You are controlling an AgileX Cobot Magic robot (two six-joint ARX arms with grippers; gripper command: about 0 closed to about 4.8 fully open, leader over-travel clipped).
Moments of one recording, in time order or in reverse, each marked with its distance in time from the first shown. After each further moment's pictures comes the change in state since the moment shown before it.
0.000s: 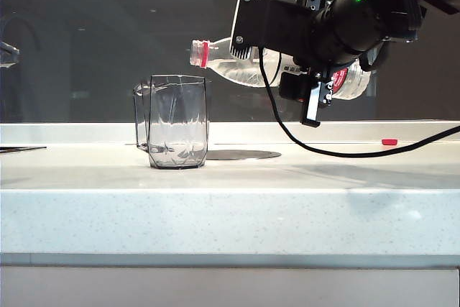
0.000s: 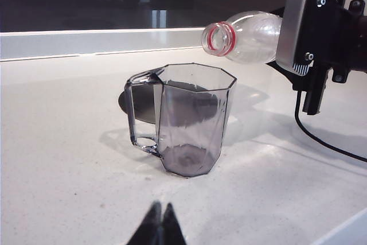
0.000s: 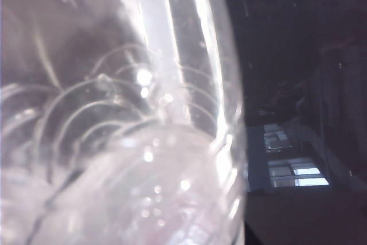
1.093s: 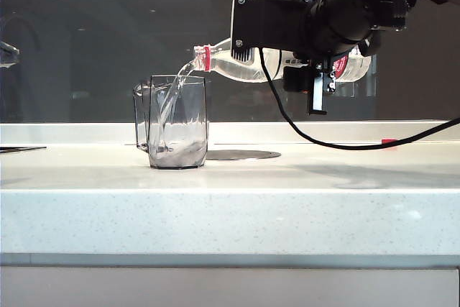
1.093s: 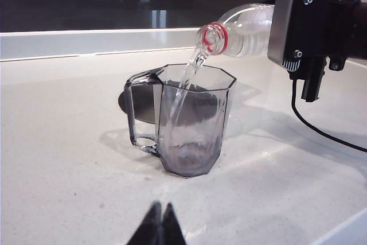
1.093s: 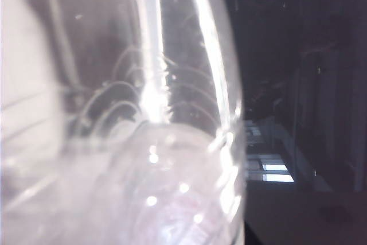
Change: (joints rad) left arm 0.000 0.000 0.000 0.000 0.000 0.000; right arm 0.000 0.000 0.049 -0.032 0.050 -0.137
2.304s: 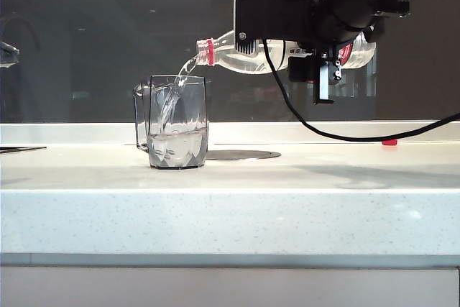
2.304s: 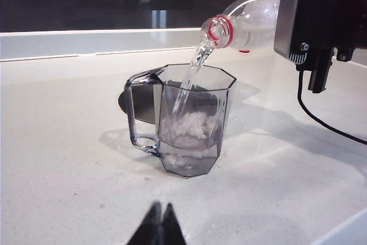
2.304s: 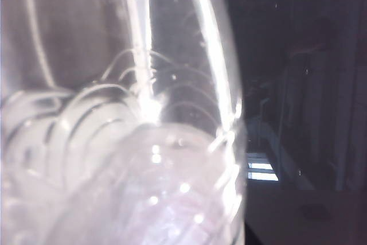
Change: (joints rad) left arm 0.000 0.000 0.000 0.000 0.000 0.000; right arm 0.007 -0.039 0.000 -0.020 0.016 -0.057
